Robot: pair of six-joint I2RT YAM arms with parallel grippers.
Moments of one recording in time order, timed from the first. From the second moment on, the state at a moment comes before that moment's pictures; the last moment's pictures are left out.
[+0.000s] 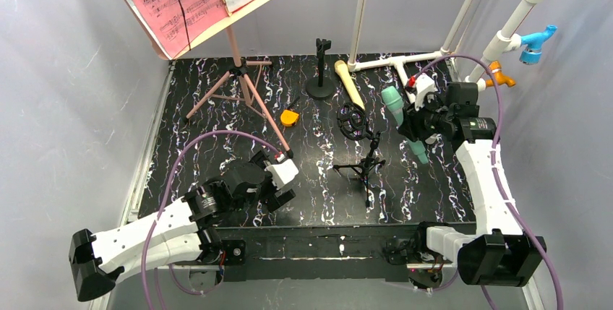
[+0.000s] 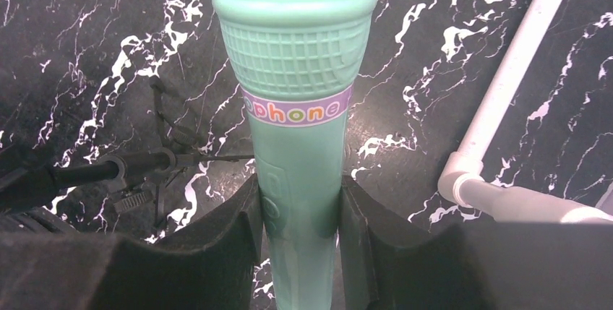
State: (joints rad) left arm -1.04 0.75 0.58 -0.41 -0.25 0.24; right arm 0.01 1.11 1.12 -0.78 -0.50 -0.44
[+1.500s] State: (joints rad) left arm -1.04 0.84 0.58 -0.41 -0.25 0.25; right arm 0.19 1.98 1.48 -0.45 -0.18 -0.39
